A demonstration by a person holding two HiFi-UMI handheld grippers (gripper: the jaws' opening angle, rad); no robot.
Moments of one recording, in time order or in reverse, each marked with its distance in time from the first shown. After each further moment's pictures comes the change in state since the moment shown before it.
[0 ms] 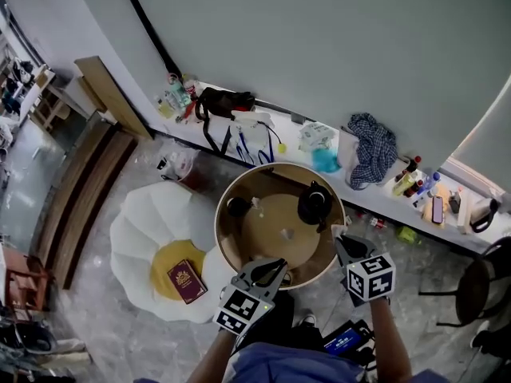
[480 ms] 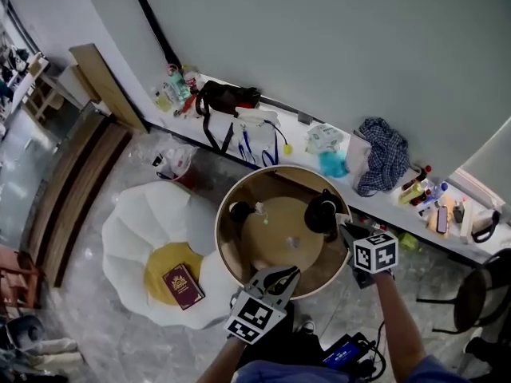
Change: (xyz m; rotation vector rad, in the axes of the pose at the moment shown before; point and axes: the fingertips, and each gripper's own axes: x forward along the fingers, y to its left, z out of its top) left arm 0.029 0.033 -0.023 -0.018 -0.010 -0.055; right arm 0.115 -0.048 -0.004 0.060 0.111 0.021
